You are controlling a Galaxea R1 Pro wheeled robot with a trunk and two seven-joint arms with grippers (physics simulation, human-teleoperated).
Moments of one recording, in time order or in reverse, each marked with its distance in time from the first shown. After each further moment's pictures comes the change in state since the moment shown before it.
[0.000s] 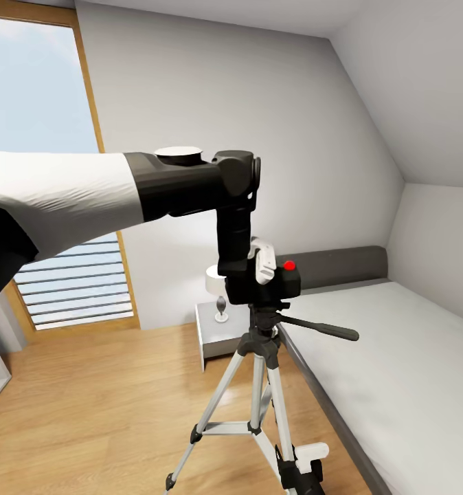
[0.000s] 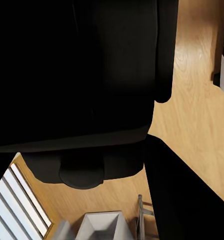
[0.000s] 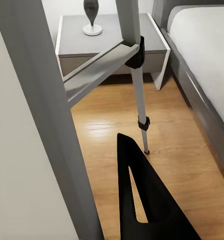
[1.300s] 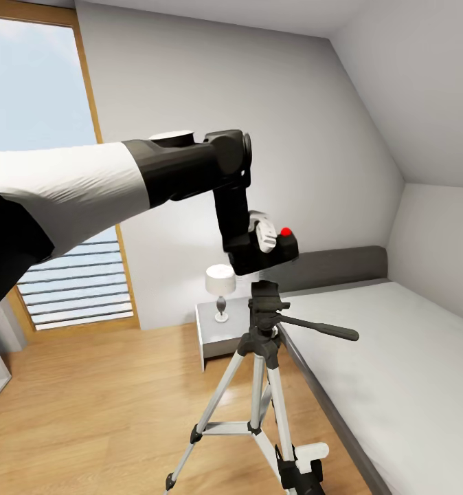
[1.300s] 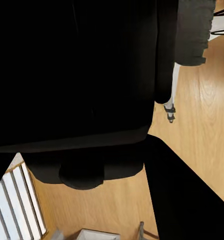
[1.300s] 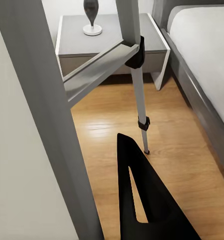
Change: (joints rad) left arm 0.000 -0.029 0.078 0.188 -0.003 0.005 0.115; right arm 0.000 0.000 0.000 0.000 0.000 0.000 0.000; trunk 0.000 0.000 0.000
